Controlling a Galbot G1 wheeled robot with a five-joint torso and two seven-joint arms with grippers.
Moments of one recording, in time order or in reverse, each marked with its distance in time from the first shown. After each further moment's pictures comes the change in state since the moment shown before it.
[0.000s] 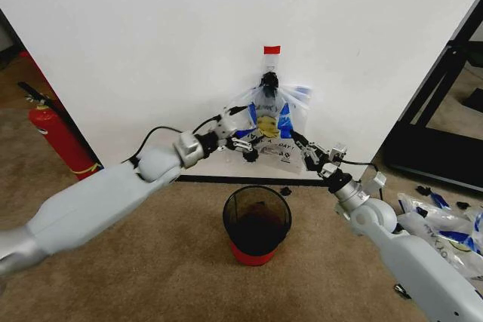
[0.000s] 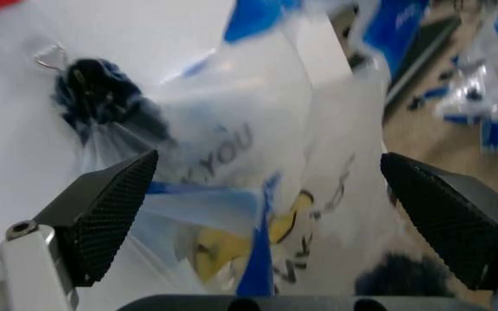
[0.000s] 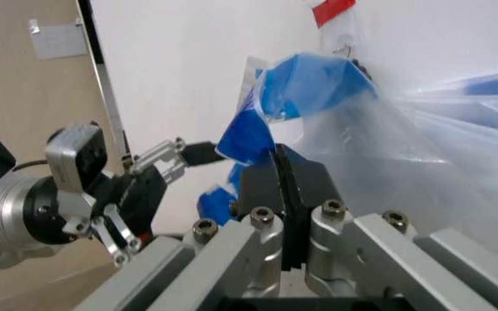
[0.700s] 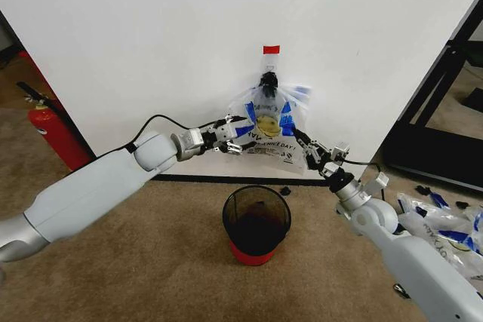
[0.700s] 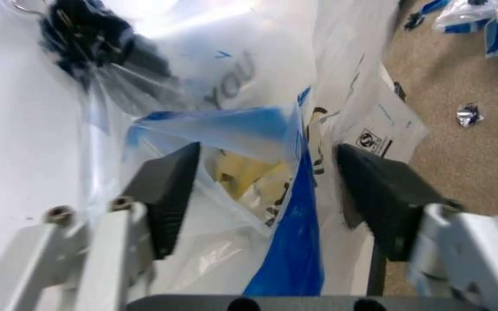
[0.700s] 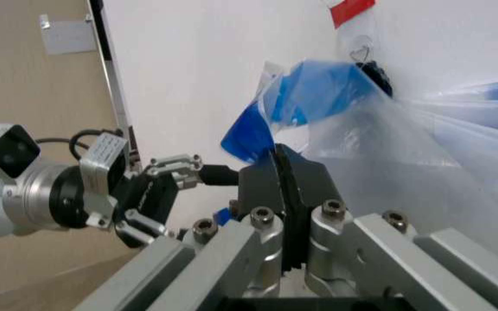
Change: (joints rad) left arm -0.027 0.036 -0.038 0.005 0.141 0.097 0.115; right arm -0.011 0.002 0.004 0.017 -0.029 0.010 -0.004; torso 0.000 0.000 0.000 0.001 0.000
